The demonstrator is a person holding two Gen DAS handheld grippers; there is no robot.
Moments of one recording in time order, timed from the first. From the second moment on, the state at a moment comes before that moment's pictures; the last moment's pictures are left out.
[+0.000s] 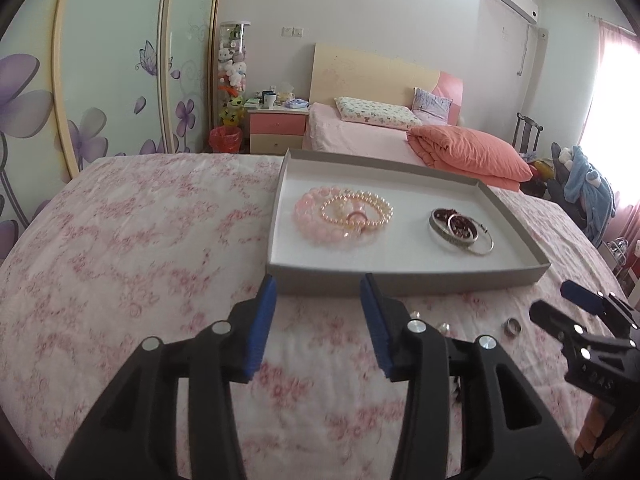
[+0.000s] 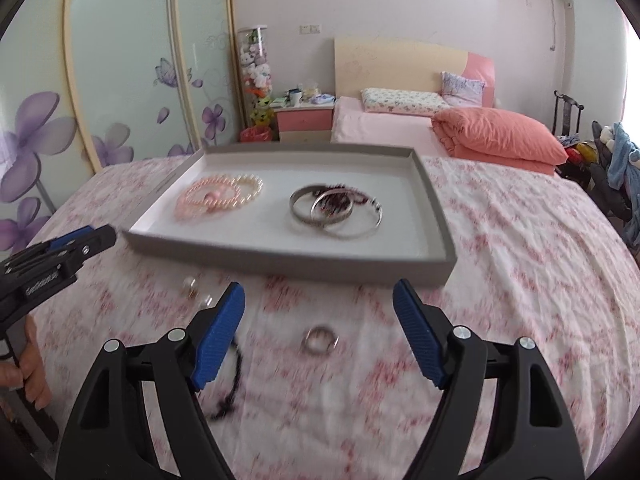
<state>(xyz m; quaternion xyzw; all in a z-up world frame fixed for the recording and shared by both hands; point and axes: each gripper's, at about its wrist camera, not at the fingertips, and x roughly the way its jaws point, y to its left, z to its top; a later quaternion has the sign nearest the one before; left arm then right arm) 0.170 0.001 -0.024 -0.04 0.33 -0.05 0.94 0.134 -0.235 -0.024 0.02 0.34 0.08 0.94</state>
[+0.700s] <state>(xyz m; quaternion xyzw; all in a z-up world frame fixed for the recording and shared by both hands) 0.156 -0.004 -0.032 -0.03 0.35 -0.05 0.94 0.107 -0.202 -0.055 -0.02 0.42 0.12 0.90</state>
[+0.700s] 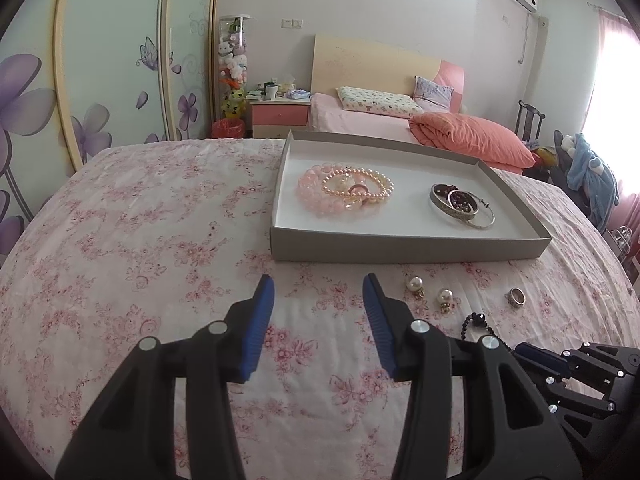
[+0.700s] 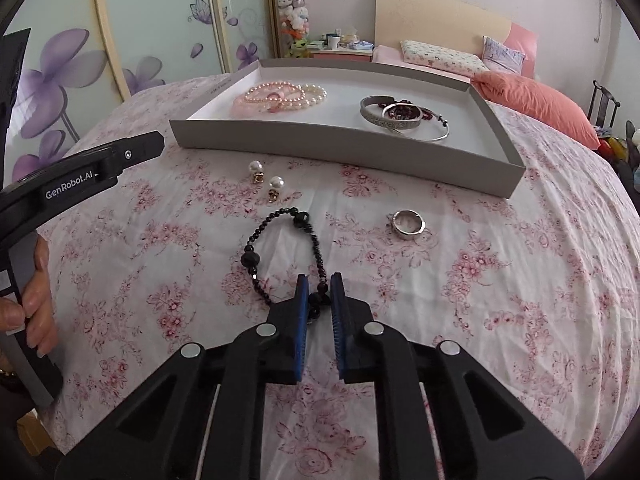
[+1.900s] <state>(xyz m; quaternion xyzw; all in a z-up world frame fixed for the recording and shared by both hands) 0.211 -0.079 -0.063 0.03 0.43 -0.10 0.90 0.136 -0.274 -0.058 0.03 0.42 0.00 0.91</state>
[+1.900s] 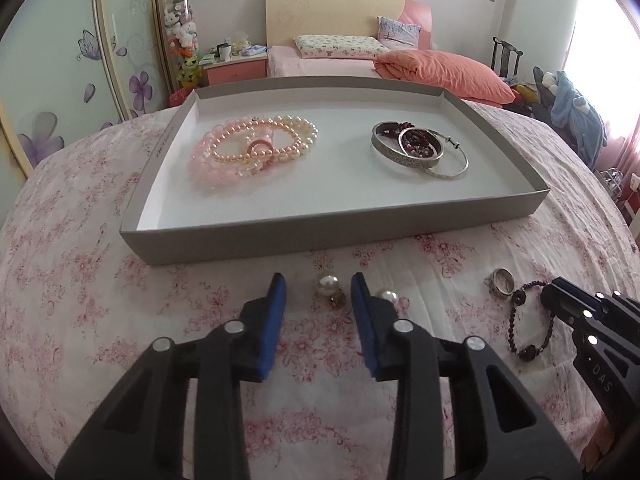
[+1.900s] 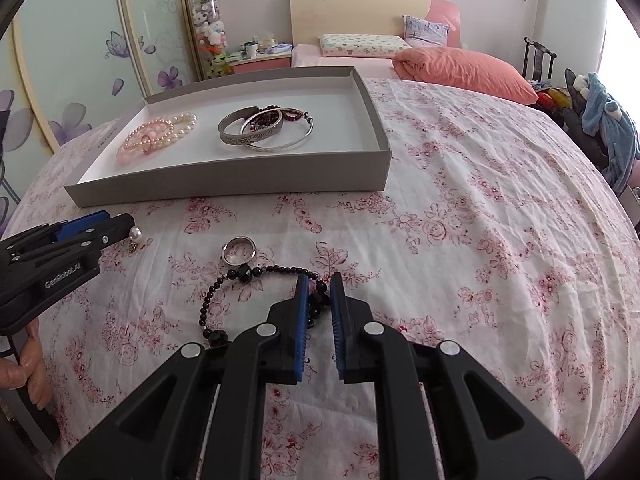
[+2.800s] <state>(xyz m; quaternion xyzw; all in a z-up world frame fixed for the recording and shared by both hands) 0.179 -0.030 -0.063 0.03 0.43 -0.07 0.90 0.136 -0.275 -0.059 0.04 0.42 0.01 0.90</state>
